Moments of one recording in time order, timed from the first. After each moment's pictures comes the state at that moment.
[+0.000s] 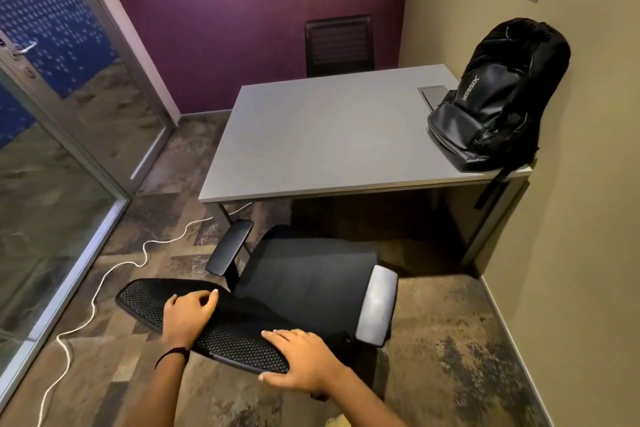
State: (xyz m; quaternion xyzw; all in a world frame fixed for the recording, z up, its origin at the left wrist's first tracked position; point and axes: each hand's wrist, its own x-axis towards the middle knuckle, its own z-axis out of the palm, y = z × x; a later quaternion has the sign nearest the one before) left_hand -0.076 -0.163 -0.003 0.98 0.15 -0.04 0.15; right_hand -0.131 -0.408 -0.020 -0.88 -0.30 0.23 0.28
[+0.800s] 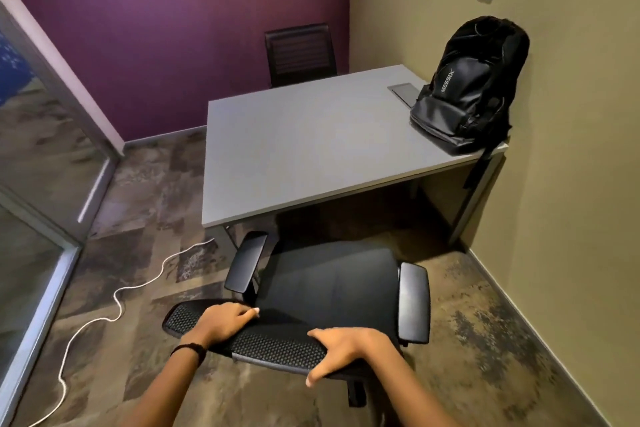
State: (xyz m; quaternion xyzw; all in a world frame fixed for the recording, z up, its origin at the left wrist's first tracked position) left_hand 0.017 -0.036 -0.026 0.95 -0.16 -0.28 0.05; right_hand -0.076 -0.290 -0.002 -0.85 -0.11 0.45 0.26
